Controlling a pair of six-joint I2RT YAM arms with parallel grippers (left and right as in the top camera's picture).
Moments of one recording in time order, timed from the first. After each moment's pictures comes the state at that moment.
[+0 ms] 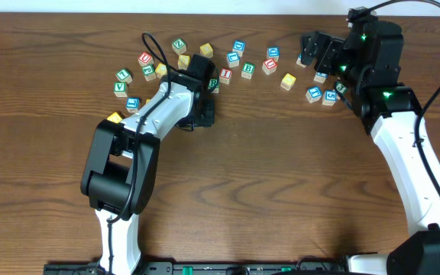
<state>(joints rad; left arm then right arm) -0.37 2.09 1.48 -0.78 0.02 -0.38 0.10 1.55 1.31 -0.27 -0.18 0.40</state>
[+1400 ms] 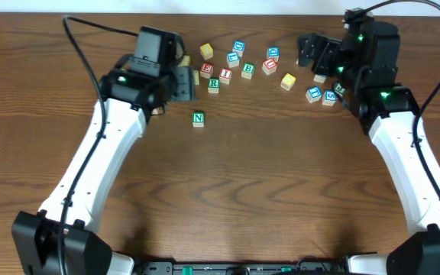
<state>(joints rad) -0.27 1.61 1.48 -0.81 0.02 -0.30 0.11 1.55 1.31 -0.28 -0.18 0.39</state>
